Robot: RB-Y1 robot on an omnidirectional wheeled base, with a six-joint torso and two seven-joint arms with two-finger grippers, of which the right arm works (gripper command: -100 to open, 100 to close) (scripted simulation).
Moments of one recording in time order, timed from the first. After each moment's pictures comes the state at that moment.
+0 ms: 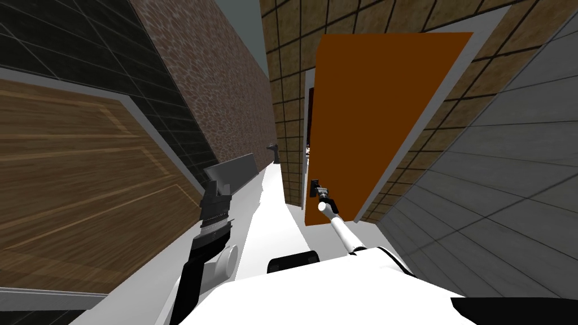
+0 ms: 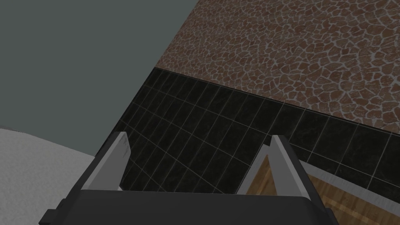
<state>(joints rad) -0.29 -0.16 -0.09 -0.92 -0.92 -0.40 -0.83</state>
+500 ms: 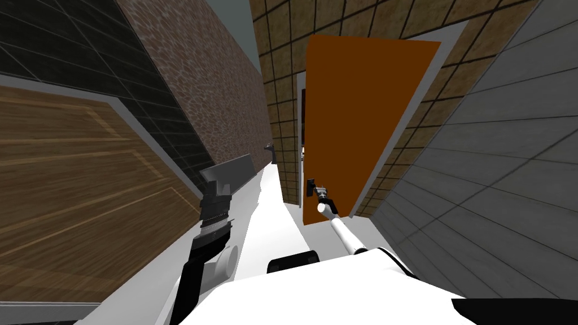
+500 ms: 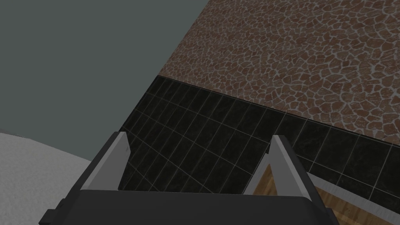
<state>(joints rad) -0.27 -0.17 -0.03 -0.94 -0.90 -0.42 -0.86</state>
